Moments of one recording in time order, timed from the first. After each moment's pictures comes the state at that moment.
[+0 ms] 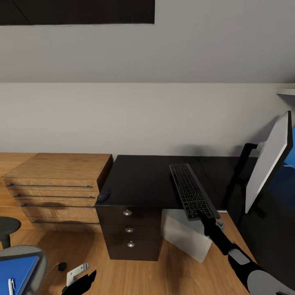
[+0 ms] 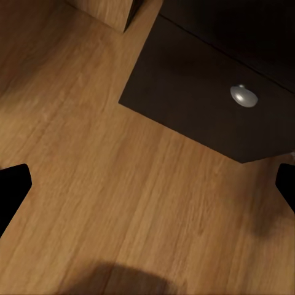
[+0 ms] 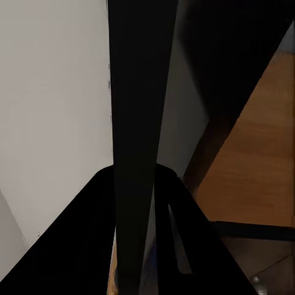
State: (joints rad) left arm -0.31 0.11 -0.05 -0.41 0.55 -0.08 -0.13; right arm -0.65 -0.16 -0.28 -0.19 -0.94 0.30 0.93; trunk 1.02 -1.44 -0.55
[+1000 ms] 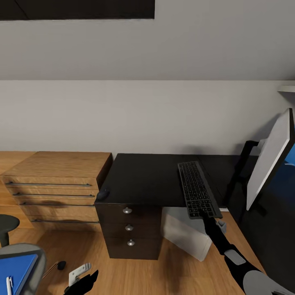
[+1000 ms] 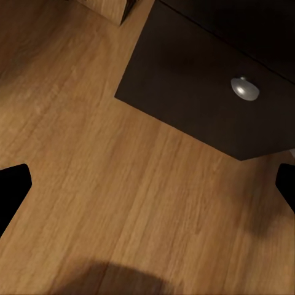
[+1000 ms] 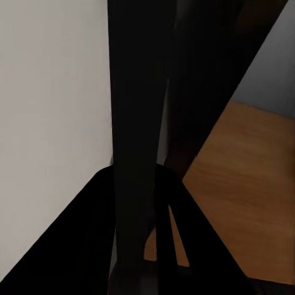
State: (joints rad) left arm -0.31 0.10 -0.05 -0.41 0.55 -0.08 -0.13; right arm -0.65 -0.13 -0.29 -0.19 -0.95 0.07 0.89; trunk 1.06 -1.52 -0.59
